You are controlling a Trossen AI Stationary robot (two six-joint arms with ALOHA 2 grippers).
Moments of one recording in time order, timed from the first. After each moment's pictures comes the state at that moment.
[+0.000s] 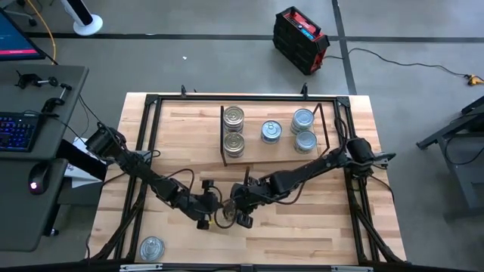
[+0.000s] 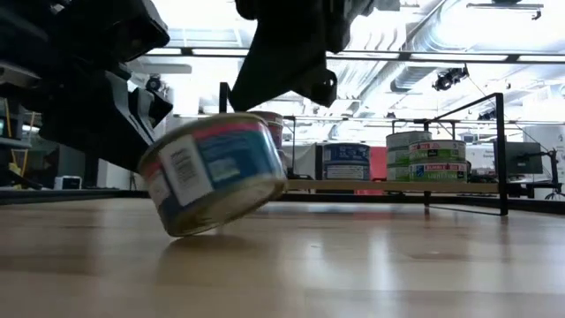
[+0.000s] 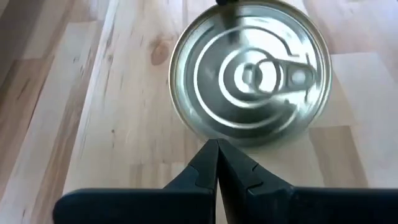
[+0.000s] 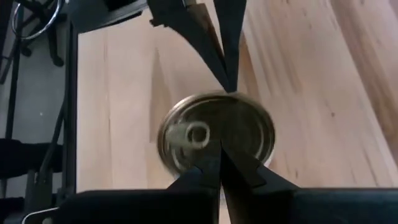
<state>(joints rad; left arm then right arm) -0.58 1.66 0.69 0.17 -0.42 -0.32 0.34 2.01 1.53 -0.41 0.03 0.56</state>
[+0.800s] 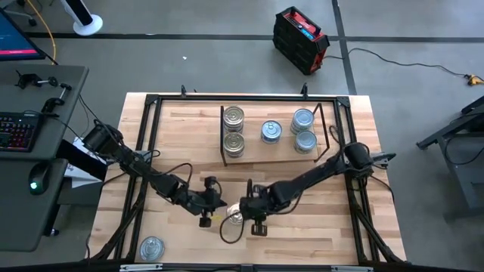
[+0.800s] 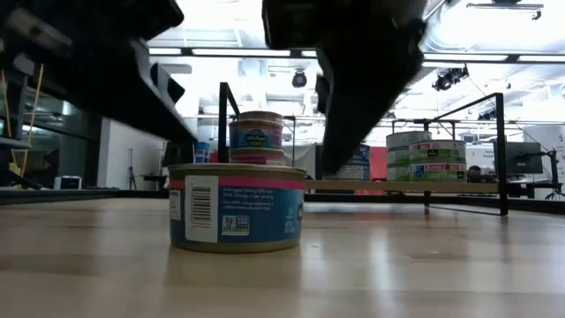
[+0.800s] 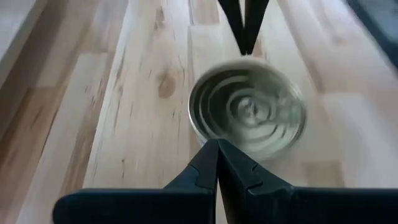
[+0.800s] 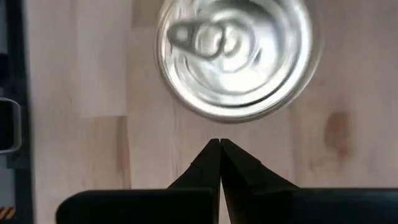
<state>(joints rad) -0.54 1.61 0.70 0.21 -0.40 -0.30 0.40 2.05 1.52 -0.63 -0.03 0.47</state>
